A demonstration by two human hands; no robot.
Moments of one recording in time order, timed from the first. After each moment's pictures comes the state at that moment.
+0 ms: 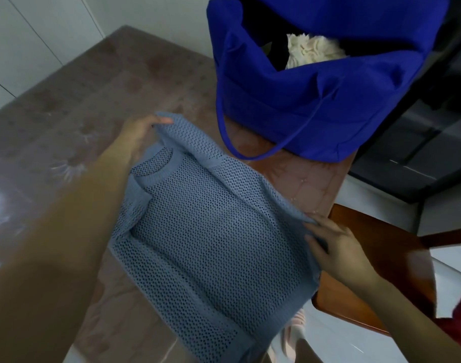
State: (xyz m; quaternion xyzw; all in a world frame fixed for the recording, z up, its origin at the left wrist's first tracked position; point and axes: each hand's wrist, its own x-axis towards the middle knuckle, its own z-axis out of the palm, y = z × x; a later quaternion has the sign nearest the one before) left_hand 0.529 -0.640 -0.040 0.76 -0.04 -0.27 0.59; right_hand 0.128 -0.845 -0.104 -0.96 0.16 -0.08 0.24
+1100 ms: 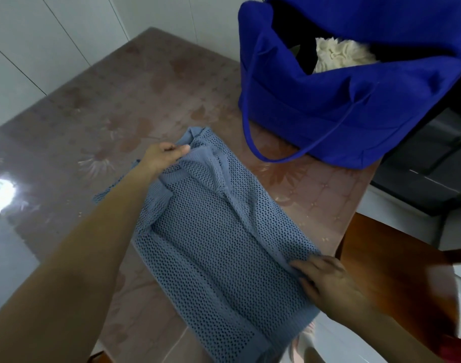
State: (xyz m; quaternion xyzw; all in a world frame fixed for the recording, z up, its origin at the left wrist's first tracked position) left_hand 0.511 -0.598 -0.083 0.87 -0.09 -0.22 0.44; right_hand 0.120 -0.798 -0.140 -0.99 0.02 -0.04 0.16
